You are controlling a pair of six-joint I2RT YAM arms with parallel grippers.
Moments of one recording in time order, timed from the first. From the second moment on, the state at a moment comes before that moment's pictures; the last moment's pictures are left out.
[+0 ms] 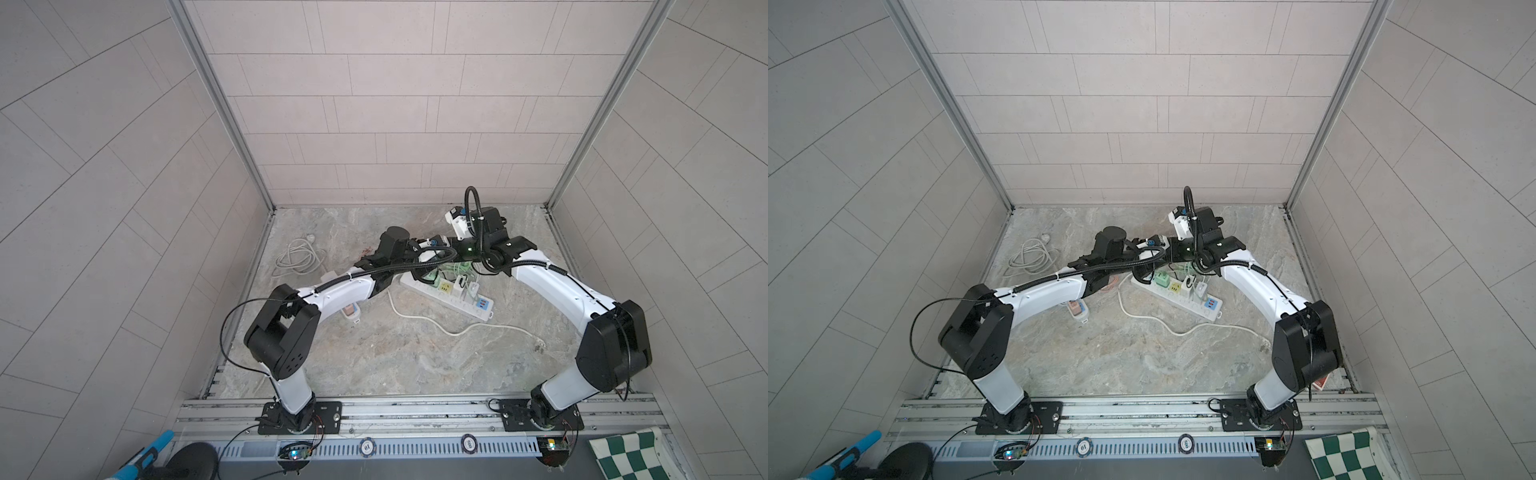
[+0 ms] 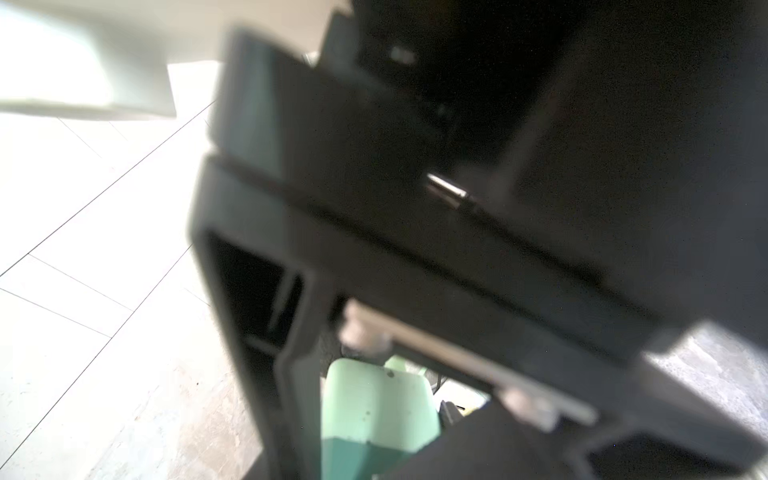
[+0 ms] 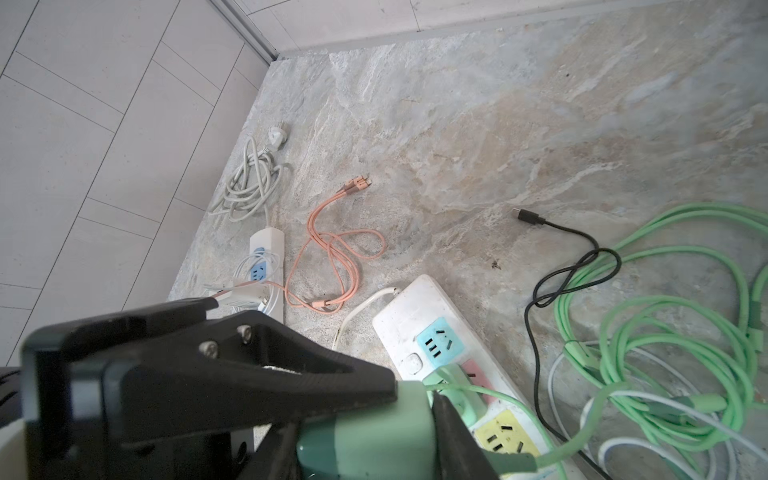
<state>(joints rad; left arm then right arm) -0.65 1.73 1.15 0.19 0.38 0.50 0.37 1.56 1.29 -0.43 -0.41 0.34</state>
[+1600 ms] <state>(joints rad) -0.65 1.72 1.02 0.61 0.42 0.09 0.10 1.60 0.63 1.10 -0.76 1.43</state>
